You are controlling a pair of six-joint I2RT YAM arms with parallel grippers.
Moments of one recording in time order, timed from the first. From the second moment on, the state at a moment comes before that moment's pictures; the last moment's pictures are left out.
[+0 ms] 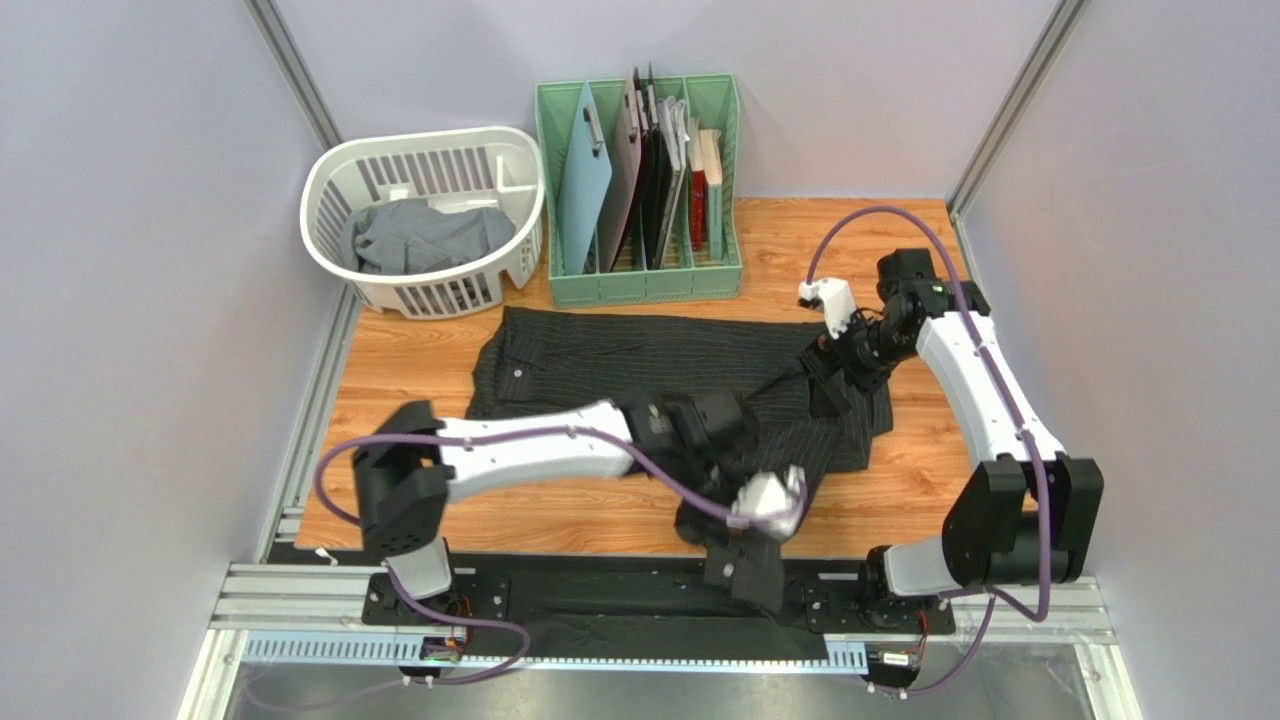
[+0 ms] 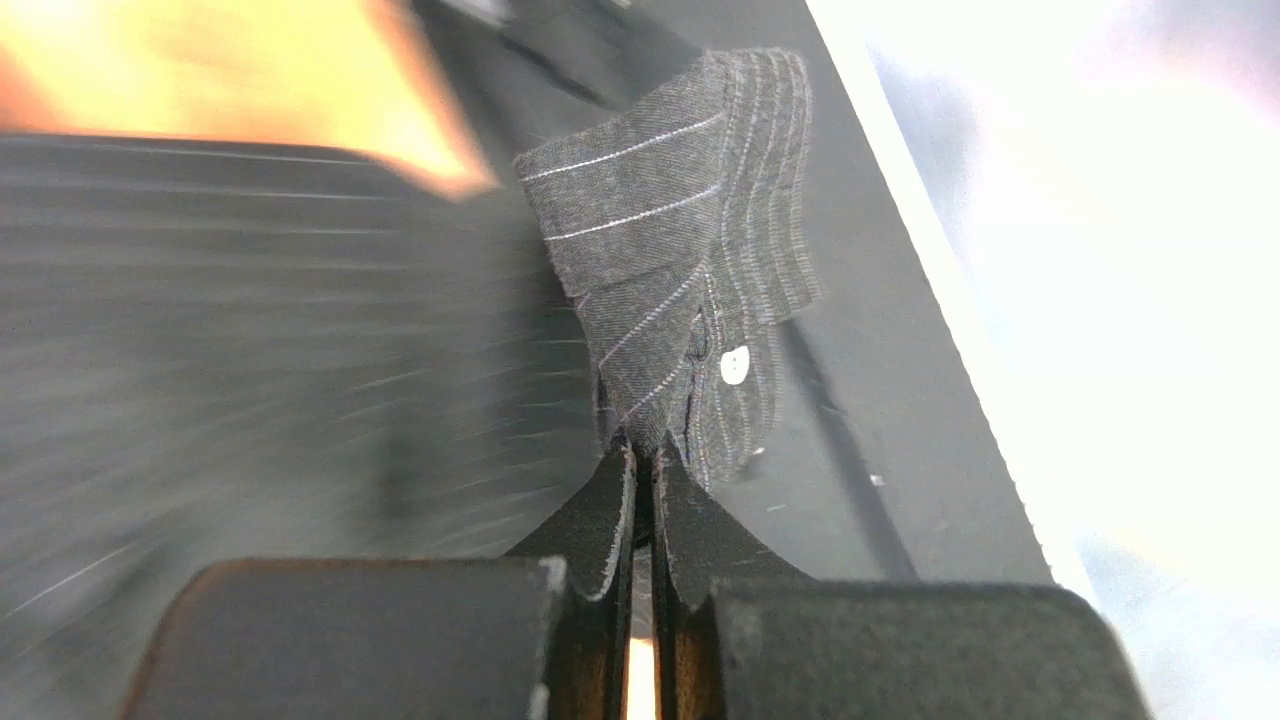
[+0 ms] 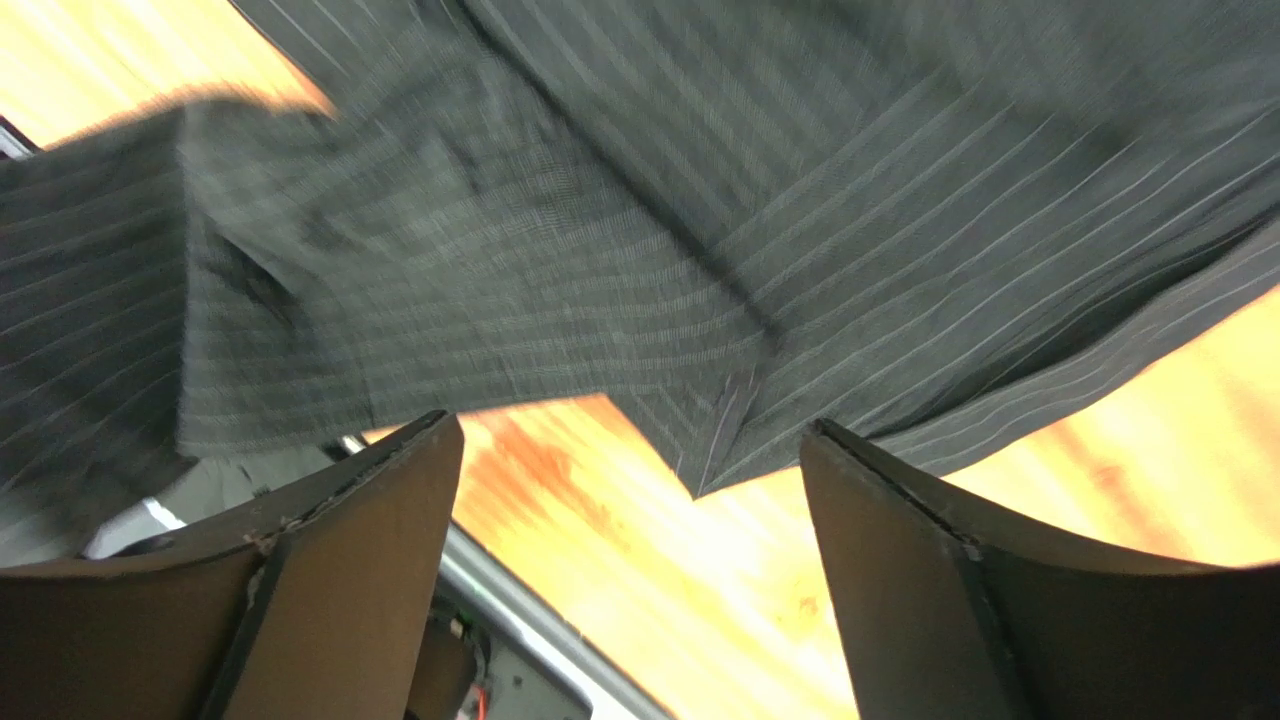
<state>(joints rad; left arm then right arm) -1.28 1.75 1.32 -0.67 0.57 0.64 0.03 1.43 1.22 -1.13 -0.42 -0.67</state>
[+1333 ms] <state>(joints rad) -0.86 1.88 1.60 -0.92 1.31 0.53 0.33 0.70 1.03 -1.17 -0.85 -1.19</state>
